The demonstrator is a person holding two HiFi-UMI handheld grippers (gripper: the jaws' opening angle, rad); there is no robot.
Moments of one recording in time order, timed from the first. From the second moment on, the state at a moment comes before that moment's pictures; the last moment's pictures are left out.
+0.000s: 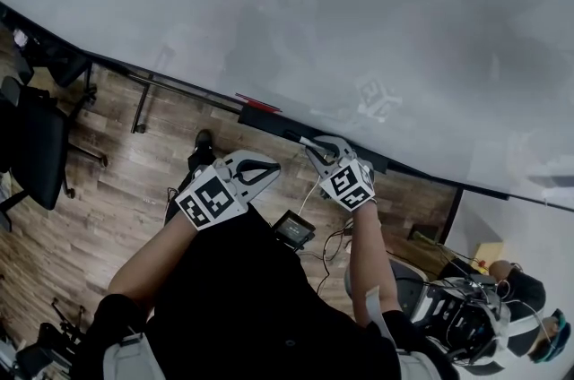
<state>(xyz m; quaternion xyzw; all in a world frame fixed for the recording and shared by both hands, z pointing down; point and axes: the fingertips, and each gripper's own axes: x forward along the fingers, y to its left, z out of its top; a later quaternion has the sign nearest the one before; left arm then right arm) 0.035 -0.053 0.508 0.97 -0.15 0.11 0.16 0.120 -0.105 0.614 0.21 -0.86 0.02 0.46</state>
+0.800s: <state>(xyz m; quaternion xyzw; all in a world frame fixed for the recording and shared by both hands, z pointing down) 0.029 -0.059 0.476 0.98 -0.16 0.10 0.11 0.096 -0.104 0.475 0.30 -0.92 0.00 0.24</state>
